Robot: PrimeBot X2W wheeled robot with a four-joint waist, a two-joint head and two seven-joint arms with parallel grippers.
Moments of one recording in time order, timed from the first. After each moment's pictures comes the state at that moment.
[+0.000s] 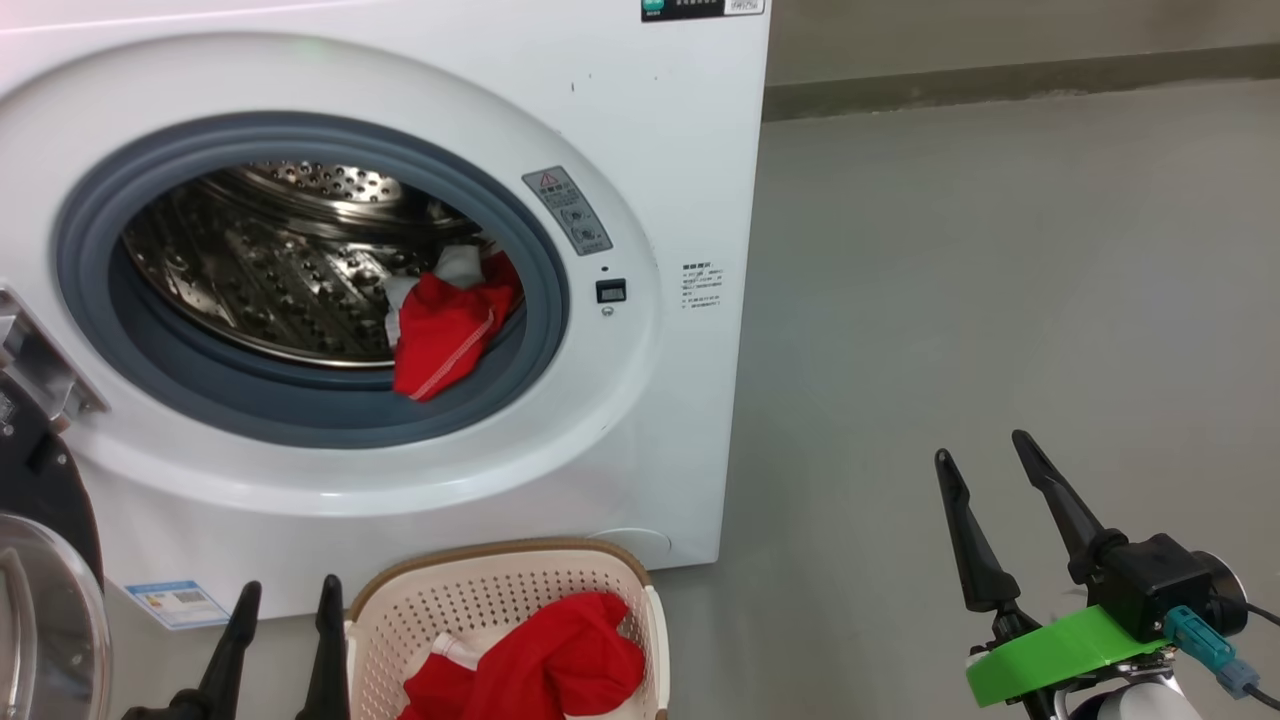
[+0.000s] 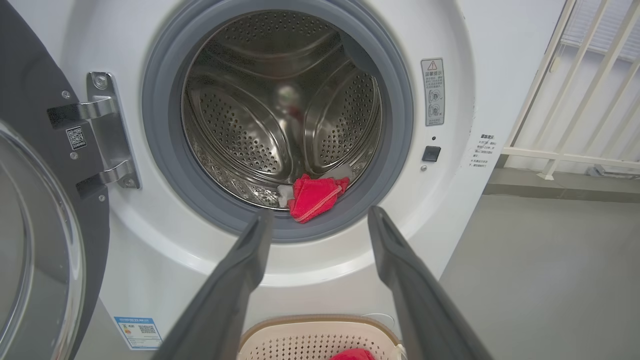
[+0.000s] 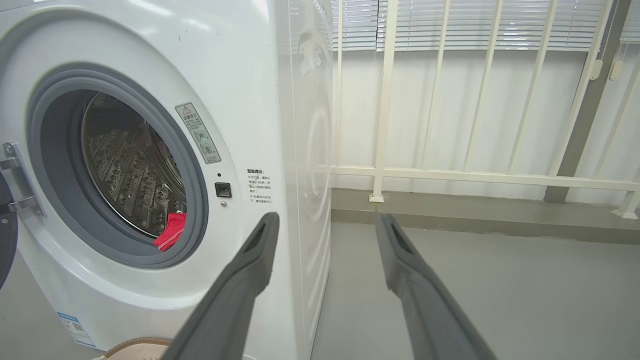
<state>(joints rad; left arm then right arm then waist) 0.06 0.09 0.03 0.14 -0.28 -0.06 -0.25 -0.04 -0.05 0.02 0.16 0.18 0.12 -0.26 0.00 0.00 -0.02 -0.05</state>
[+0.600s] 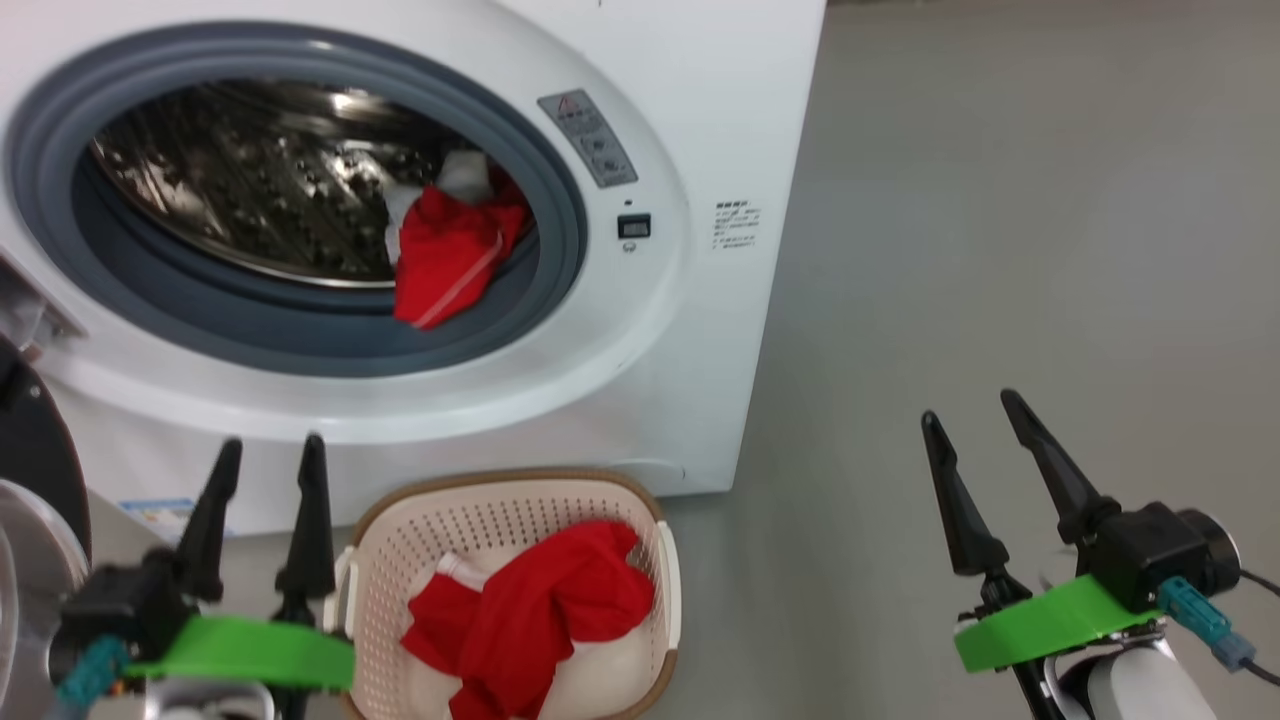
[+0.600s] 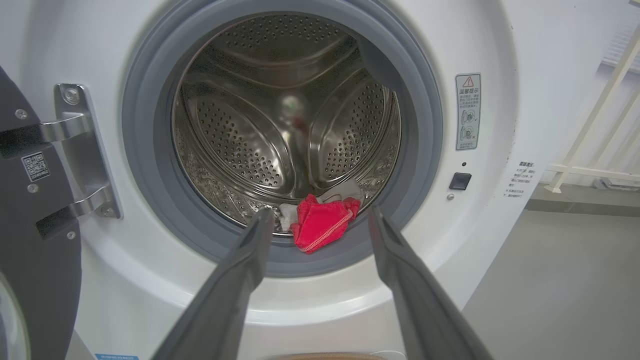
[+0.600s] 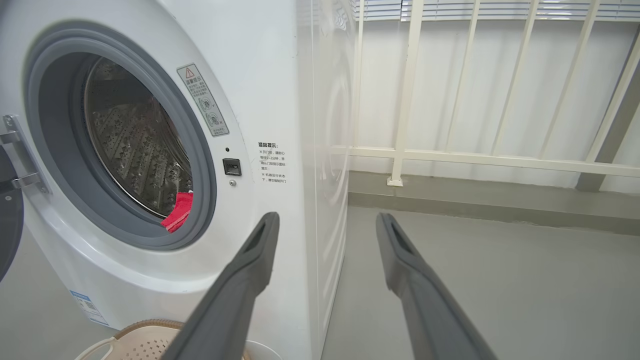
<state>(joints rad) -0.16 0.11 0.02 0.21 -0.32 -0.07 -0.25 -0.08 -0.05 0.04 0.14 0.17 0.12 -0.26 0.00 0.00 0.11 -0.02</state>
